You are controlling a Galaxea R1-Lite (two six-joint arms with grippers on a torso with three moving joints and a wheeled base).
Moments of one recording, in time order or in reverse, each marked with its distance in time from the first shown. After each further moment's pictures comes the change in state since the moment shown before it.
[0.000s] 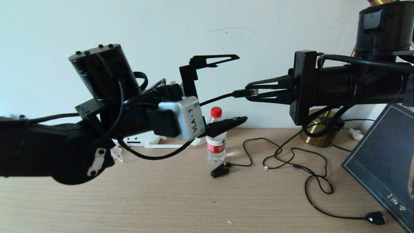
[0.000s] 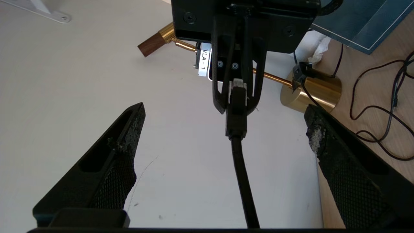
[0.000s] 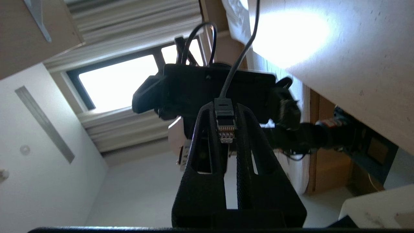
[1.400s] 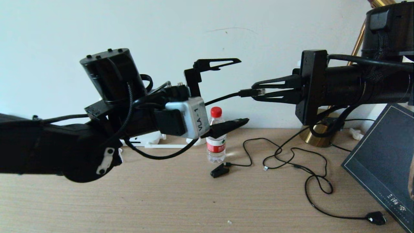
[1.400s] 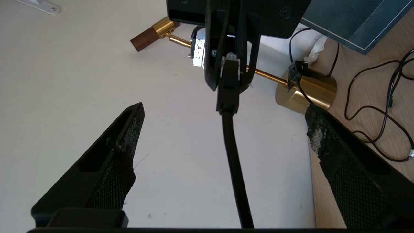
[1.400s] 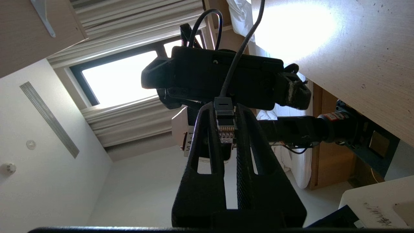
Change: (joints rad) left arm 0.000 0.027 -0.016 -0.005 0.002 -0.024; right arm -0.034 -0.015 0.015 -0.003 0.058 0.007
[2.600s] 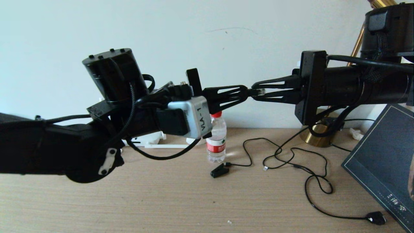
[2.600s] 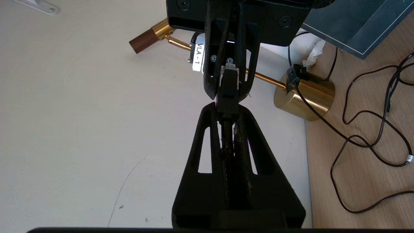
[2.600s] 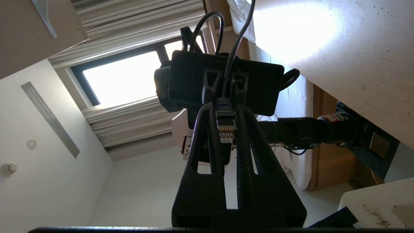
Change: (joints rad) left arm -0.020 0.001 -0.003 -0.006 0.003 -0.012; right arm 0.001 0.010 0.000 -0.003 -0.006 -0.008
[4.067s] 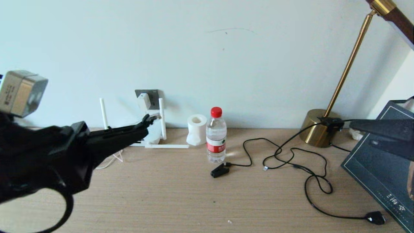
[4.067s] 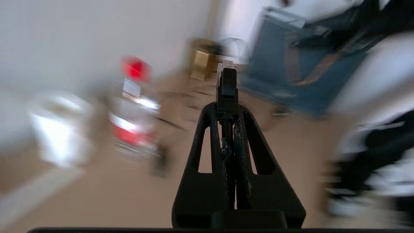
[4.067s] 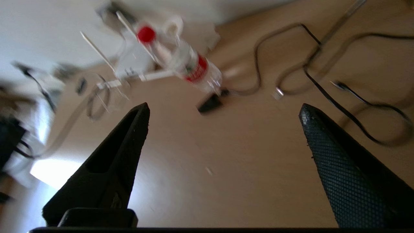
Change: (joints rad) left arm 0.342 -0.551 0.577 0.102 -0.008 -1.409; right arm -0.067 -0.625 0.503 0.225 -0.836 -0.903
